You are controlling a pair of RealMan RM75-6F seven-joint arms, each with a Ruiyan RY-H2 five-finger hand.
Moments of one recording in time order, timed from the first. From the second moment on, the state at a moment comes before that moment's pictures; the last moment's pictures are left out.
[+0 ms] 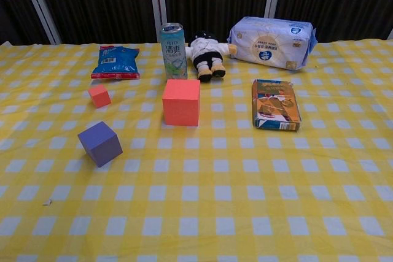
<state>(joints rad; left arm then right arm) -0.06 -1.15 -0.01 -1.70 1.49 1.47 0.16 0.09 -1.14 0.05 -1.64 -1.50 1.46 -0.03</state>
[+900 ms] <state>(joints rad) -0.20 -1.11 -0.05 -1.71 1.47 1.29 0.22 0.09 -1.14 0.05 -1.65 -1.50 1.45 -0.02</state>
